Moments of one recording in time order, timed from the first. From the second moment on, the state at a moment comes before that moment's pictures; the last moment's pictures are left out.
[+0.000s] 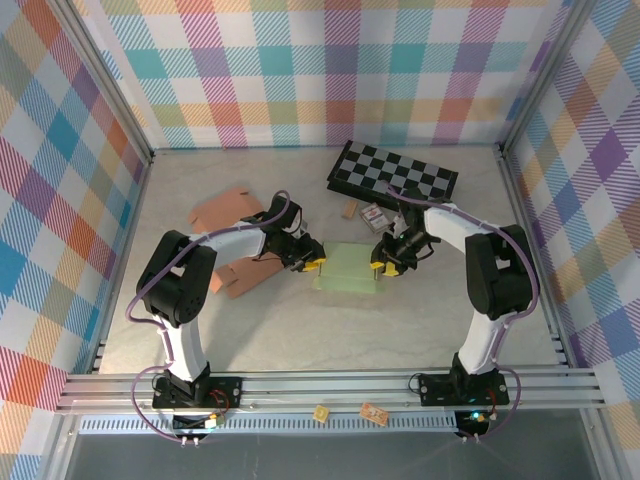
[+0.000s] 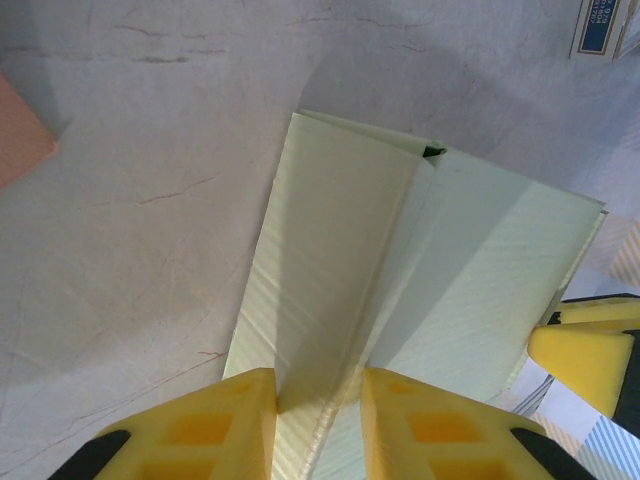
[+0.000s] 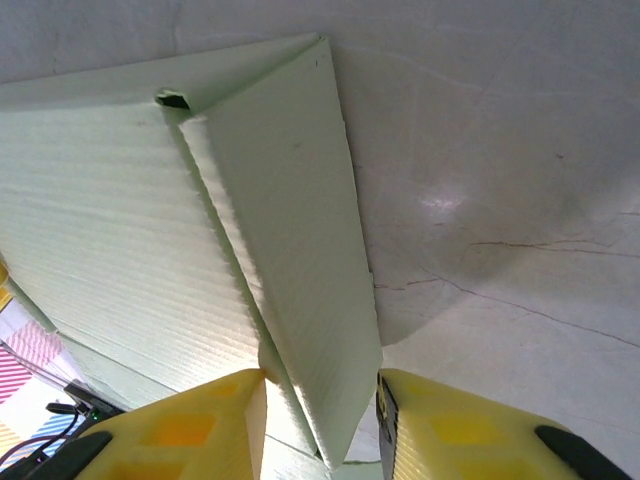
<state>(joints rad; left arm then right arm) -0.49 1.87 1.14 -0.36 0.54 -0.89 0.29 1.84 1.20 -0.87 -0.55 0.52</state>
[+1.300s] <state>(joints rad) -0.50 1.86 1.15 -0.38 0.55 -0.79 0.22 1.90 1.25 -0.85 -0.73 0.37</state>
